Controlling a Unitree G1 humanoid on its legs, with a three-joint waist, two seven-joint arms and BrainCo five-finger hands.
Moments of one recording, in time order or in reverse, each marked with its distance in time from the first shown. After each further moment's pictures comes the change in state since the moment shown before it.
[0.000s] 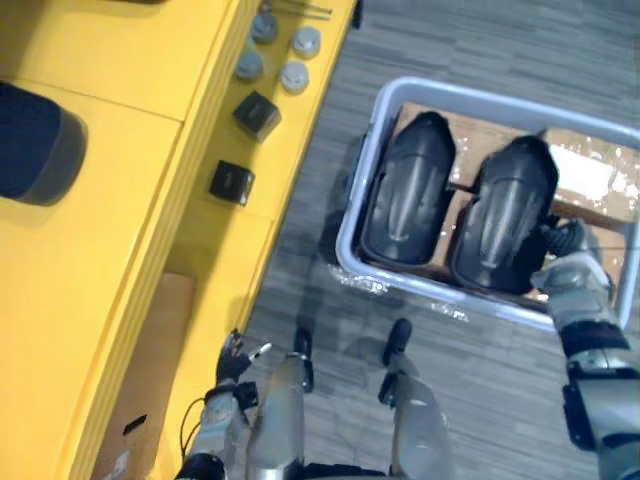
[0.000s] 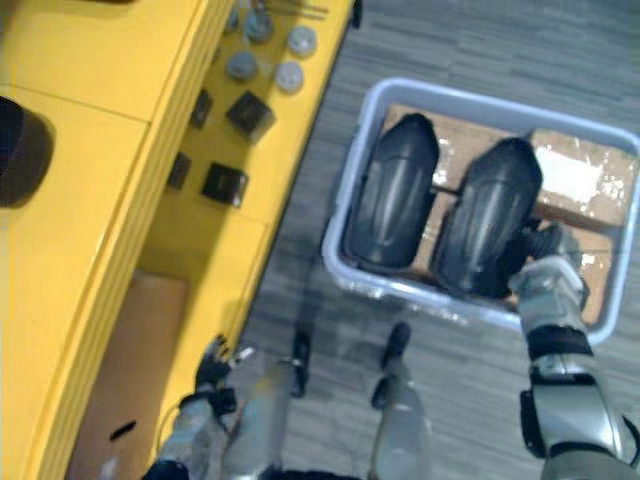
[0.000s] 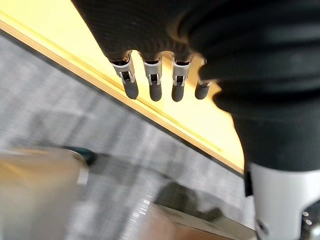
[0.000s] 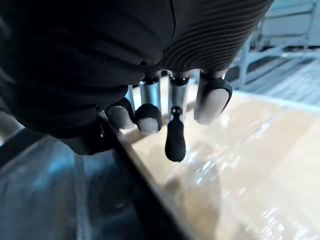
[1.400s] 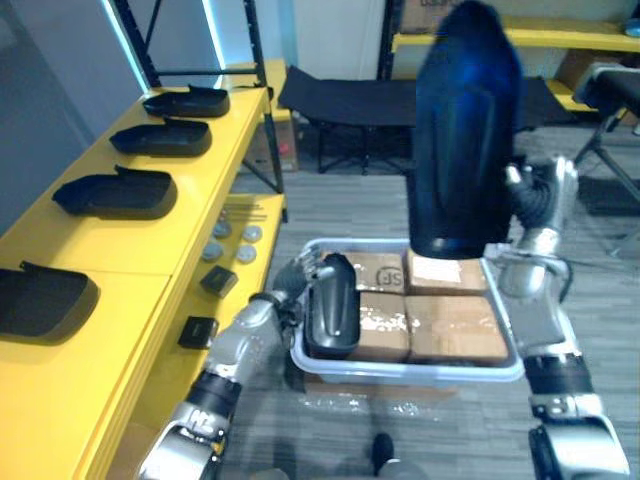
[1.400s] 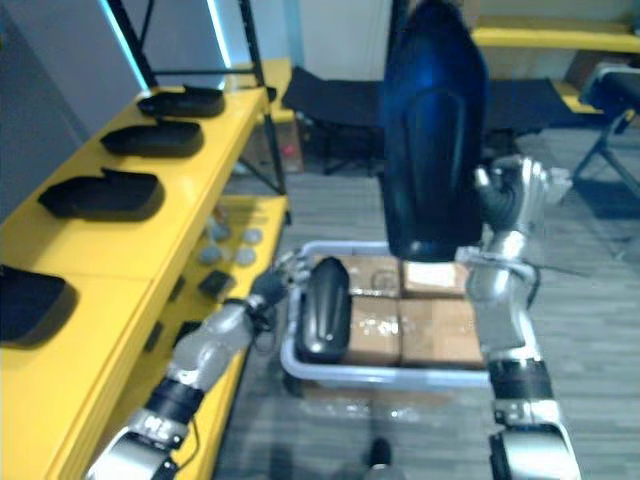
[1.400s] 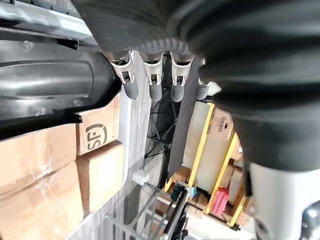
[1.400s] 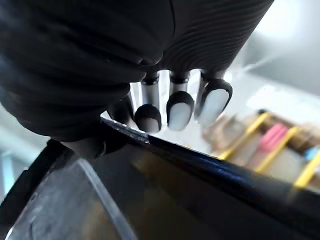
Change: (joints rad) left arm -0.410 0.064 -0.201 -0.314 -0.233 0.563 -0.192; right arm 0.077 0.198 0.077 -0.527 -0.117 -0.370 -0.246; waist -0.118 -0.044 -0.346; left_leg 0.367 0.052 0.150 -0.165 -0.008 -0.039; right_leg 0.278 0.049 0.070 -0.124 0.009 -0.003
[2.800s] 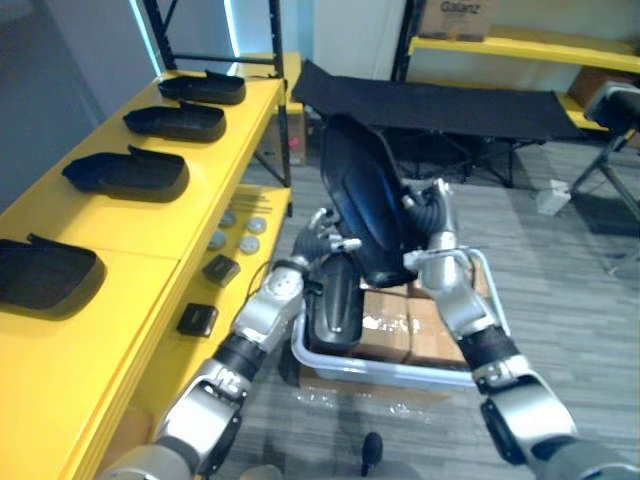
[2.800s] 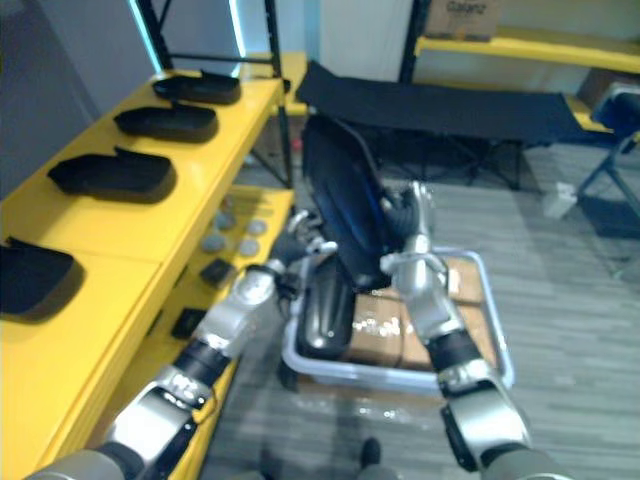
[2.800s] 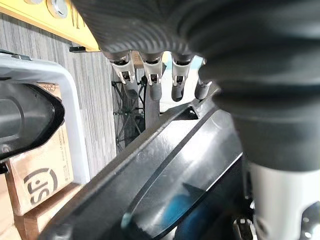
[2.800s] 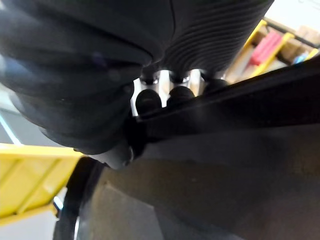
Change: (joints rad) left arm -0.183 -0.067 -0.108 0.131 0.219 -0.181 0.240; right arm -0.168 0.200 0.203 0.348 0.148 0.019 0.031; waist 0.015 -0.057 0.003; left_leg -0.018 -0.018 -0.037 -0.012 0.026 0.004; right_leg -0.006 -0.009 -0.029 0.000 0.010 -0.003
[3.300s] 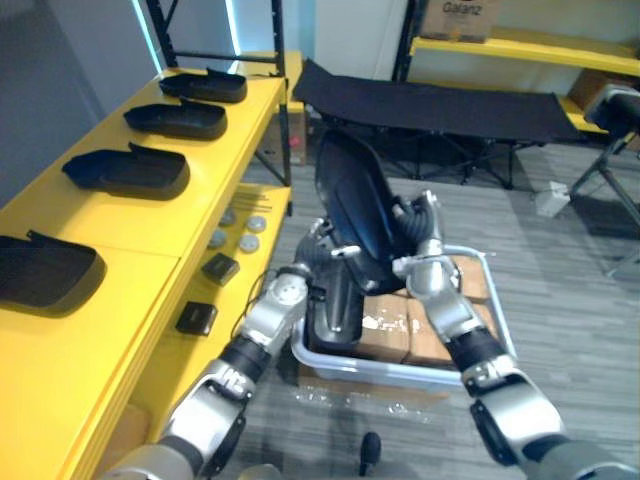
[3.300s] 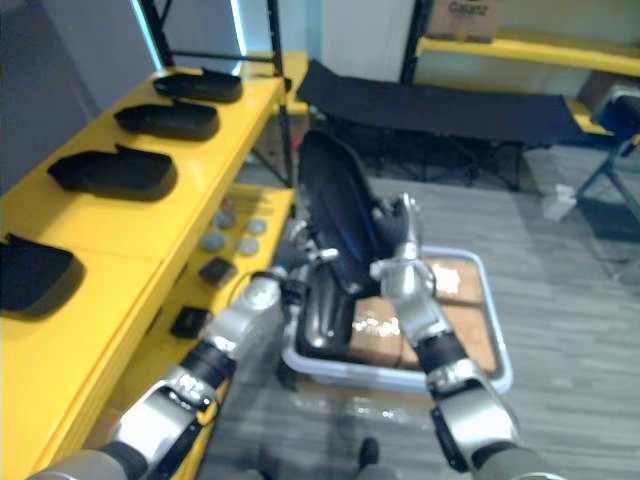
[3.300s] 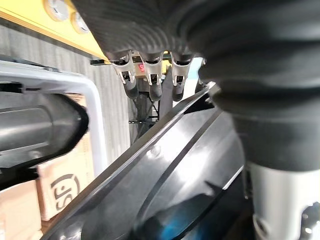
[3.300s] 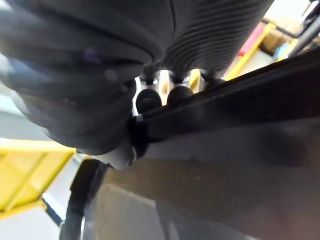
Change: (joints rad) left arm -0.006 -0.021 -0.039 0.097 -0.004 -0.019 0.047; right arm -0.032 0.041 0.043 0.056 0.040 0.040 -0.022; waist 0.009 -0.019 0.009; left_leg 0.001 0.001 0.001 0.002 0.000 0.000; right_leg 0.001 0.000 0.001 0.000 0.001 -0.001
